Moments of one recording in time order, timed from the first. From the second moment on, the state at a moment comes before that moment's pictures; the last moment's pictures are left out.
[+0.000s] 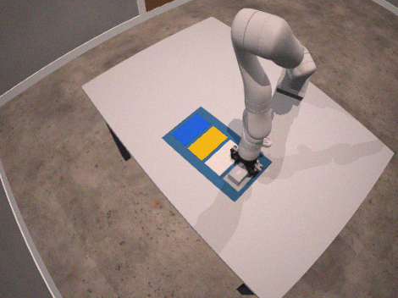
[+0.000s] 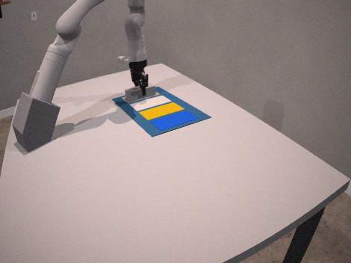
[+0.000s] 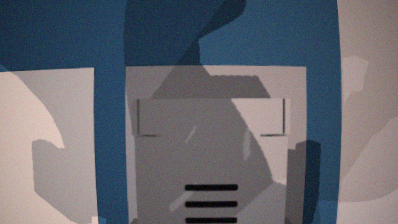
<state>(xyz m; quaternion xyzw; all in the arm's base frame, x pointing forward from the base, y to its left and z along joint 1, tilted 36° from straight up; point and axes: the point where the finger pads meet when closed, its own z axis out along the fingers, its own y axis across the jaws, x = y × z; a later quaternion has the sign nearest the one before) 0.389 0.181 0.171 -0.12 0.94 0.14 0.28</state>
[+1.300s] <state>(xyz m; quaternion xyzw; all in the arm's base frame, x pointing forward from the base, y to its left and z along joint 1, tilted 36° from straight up) 0.389 0.181 0.171 -0.12 0.94 0.14 0.28</state>
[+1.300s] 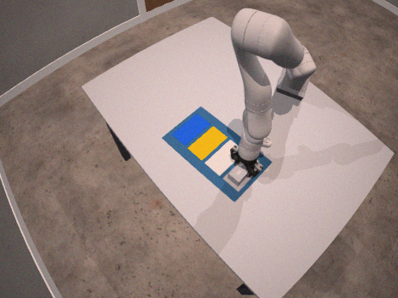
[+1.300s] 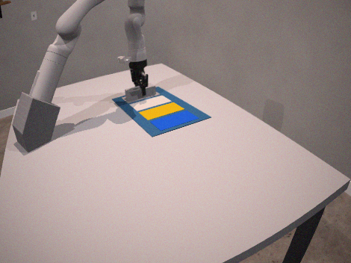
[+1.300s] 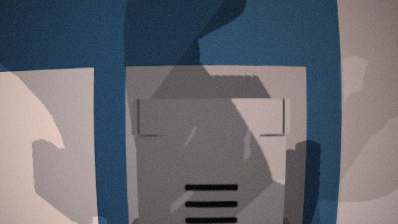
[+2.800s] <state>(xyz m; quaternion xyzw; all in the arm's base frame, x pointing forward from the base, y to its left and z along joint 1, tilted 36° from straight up) 0.384 0.183 0.175 -0.13 0.94 0.14 0.28</state>
